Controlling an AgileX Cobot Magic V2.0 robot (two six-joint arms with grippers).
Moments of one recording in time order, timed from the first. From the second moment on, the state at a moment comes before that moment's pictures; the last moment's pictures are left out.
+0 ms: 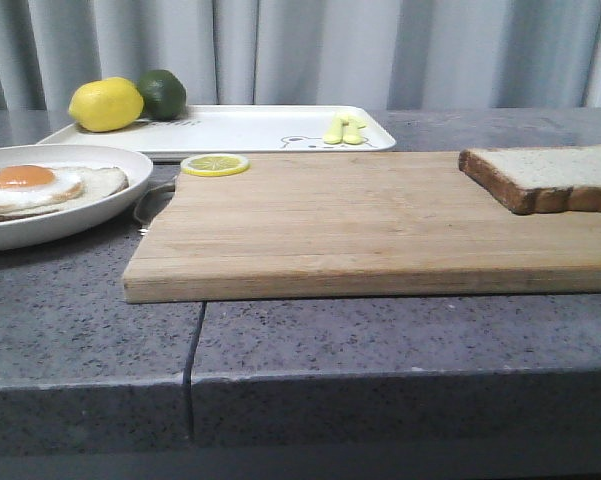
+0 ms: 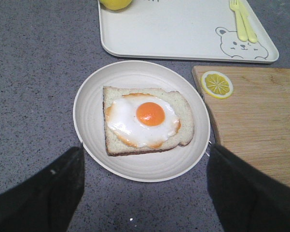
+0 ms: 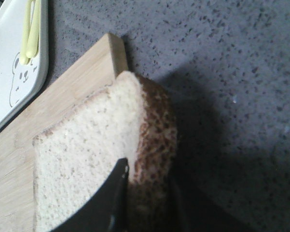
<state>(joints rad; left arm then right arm) 0.05 0.71 -0.94 -0.31 0.95 0.07 -0.31 1.49 -0.68 1.49 0.63 -1.01</state>
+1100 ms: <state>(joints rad) 0.05 0.71 -0.94 -0.31 0.95 0.07 0.08 1.23 -0.82 1.69 0.44 -0.86</state>
